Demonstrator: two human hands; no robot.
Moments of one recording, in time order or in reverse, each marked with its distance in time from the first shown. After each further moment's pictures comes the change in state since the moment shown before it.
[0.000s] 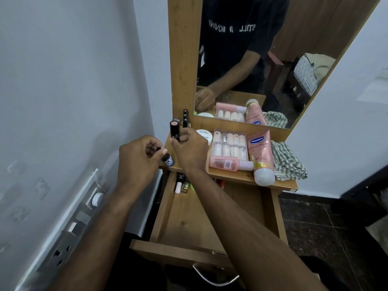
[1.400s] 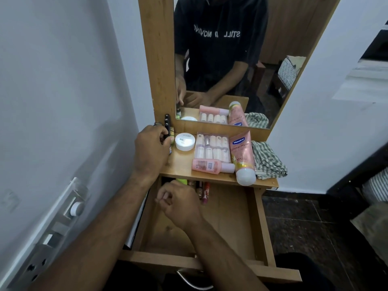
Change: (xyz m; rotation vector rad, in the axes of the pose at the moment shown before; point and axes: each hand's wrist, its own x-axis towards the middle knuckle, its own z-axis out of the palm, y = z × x) left_hand 0.044 0.015 0.079 0.194 0.056 0.135; right_hand -0.096 0.066 -0.041 -0.101 -0.351 -0.340
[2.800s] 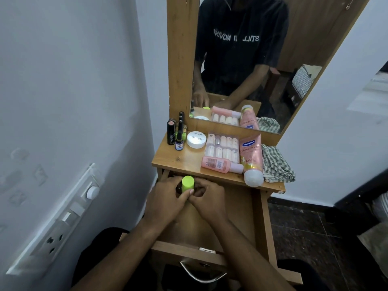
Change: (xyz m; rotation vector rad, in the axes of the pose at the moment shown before) left_hand -0.130 -0.013 -0.007 0.007 -0.297 -0.063; right_hand -0.013 0.032 -0.034 0.078 0.021 0.265
